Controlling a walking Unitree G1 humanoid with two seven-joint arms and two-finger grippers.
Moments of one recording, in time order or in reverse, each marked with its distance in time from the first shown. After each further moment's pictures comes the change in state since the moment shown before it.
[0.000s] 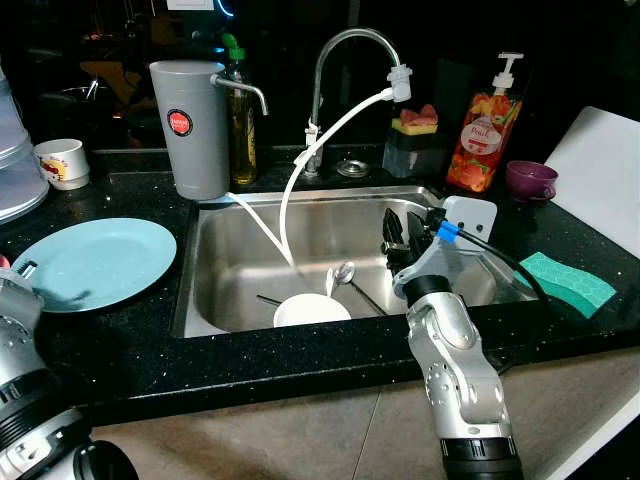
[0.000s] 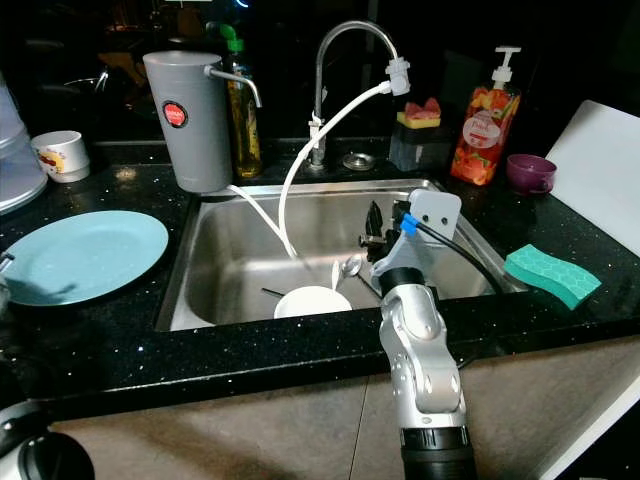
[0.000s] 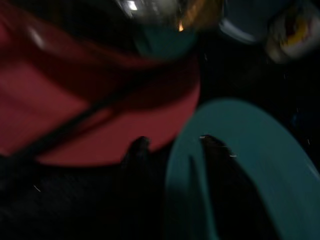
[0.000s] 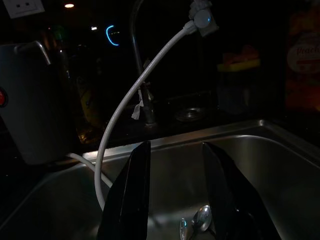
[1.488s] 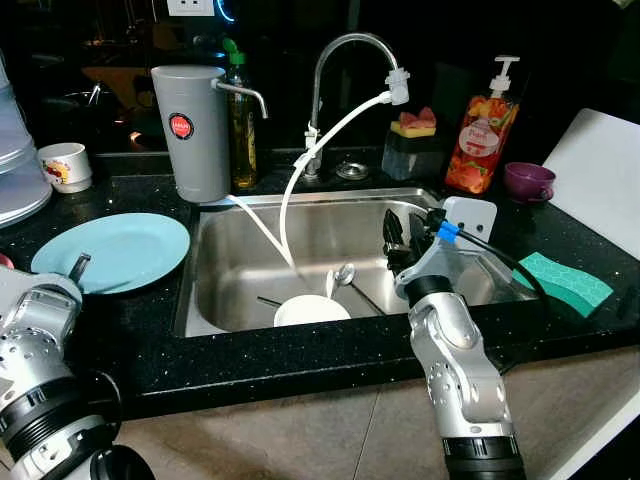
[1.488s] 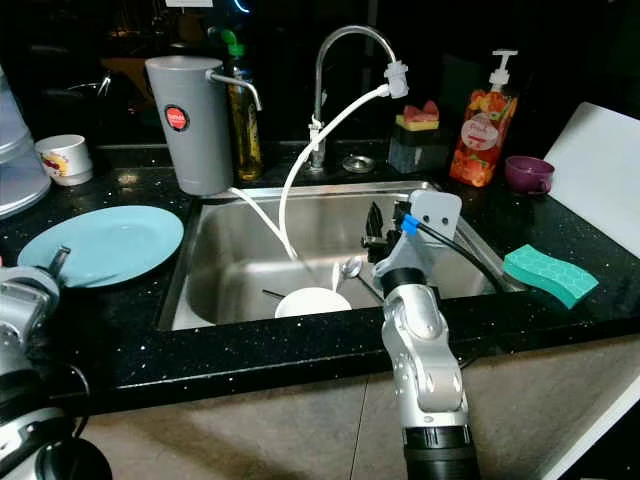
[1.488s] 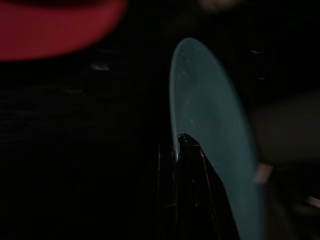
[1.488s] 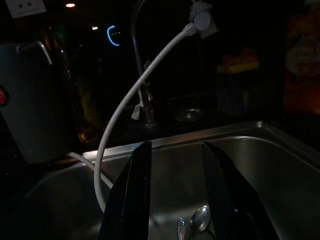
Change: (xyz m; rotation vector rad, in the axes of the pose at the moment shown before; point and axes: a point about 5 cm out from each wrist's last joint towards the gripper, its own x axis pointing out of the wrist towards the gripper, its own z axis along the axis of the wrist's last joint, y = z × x) left arm 0.000 -0.019 -0.033 -0.226 0.204 -0.289; right arm 0.001 -0.003 -0.001 -0.013 0.007 0.002
